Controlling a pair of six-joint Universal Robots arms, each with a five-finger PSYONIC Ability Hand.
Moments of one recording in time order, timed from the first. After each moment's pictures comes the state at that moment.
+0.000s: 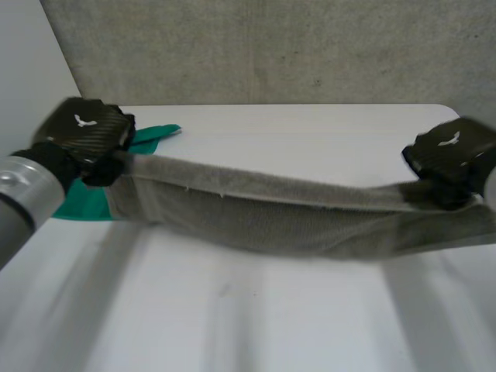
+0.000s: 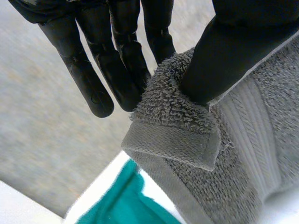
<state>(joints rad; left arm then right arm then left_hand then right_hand) 4.47 -1.57 -1.66 3.12 -1.35 3.63 1.79 -1.47 1.43 0.47 1.42 2.39 1.13 1.19 1.19 1.20 0.98 0.97 1.17 1.18 1.19 1.00</state>
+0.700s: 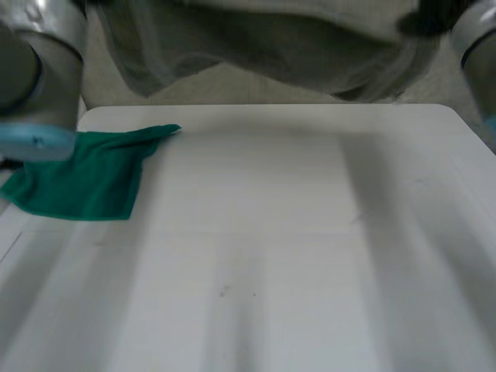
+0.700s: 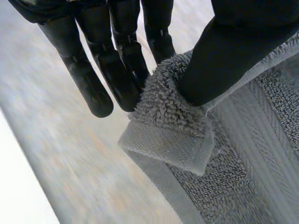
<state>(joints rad) 4.31 -1.92 -1.02 3.46 -1.65 3.50 1.90 -1.11 0.77 0.12 1.60 2.67 1.13 1.20 1.19 1.20 0.98 0.98 1.17 1.19 1.19 1.00</state>
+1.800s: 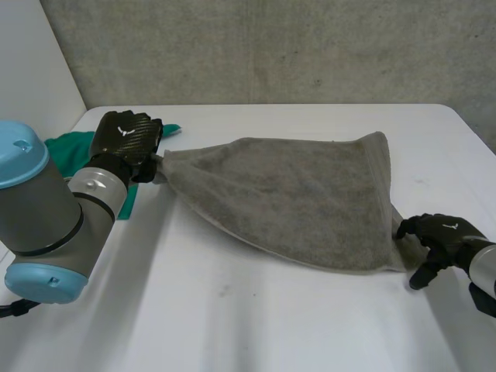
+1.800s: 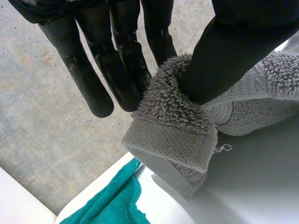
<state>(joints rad) 4.32 -1.87 -1.60 3.45 -1.59 3.51 1.49 -1.24 1.89 -0.04 1.18 2.77 1.13 1.20 1.19 1.20 0.98 0.38 0.45 0.45 0.46 0.27</state>
